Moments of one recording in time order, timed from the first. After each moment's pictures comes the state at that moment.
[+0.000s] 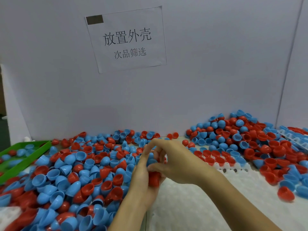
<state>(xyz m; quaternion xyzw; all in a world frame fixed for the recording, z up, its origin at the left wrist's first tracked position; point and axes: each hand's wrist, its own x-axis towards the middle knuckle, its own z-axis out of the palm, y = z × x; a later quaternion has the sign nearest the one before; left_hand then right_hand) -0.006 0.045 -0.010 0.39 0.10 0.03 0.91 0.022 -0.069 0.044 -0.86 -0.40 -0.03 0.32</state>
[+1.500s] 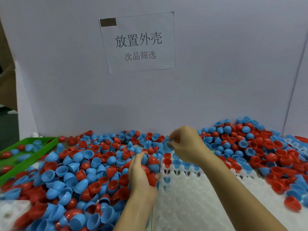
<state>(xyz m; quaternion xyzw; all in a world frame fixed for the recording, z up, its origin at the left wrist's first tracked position) 0.003 0.060 -0.015 0.37 0.16 0.16 0.90 0.067 -0.059 0.055 -0.91 -0.22 -0.11 0.33</state>
